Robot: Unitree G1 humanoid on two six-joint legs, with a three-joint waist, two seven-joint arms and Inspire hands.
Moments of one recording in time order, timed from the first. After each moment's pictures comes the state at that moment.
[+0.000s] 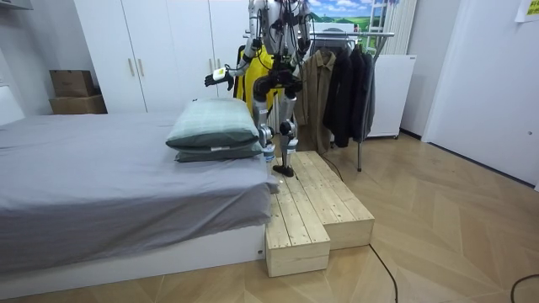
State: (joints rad) left arm 0.17 0.18 0.04 0.66 0.31 -0.11 0.71; right arm -0.13 -0.35 -0.07 0.74 0.11 -0.05 0.17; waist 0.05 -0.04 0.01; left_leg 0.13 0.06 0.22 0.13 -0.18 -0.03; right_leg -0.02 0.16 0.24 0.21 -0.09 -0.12
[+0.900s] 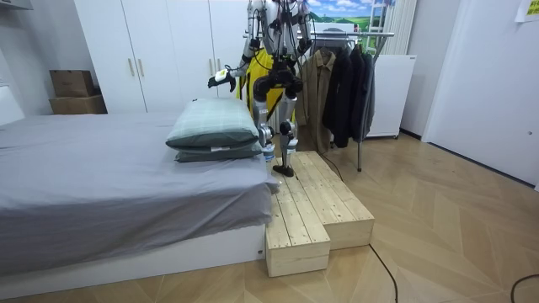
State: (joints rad) left arm 0.16 0.18 0.03 0.74 0.31 -0.06 0.69; right arm -0.11 -0.34 -0.02 0.31 -0.26 0.10 -0.02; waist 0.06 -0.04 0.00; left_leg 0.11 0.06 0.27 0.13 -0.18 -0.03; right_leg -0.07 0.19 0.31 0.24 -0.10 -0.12
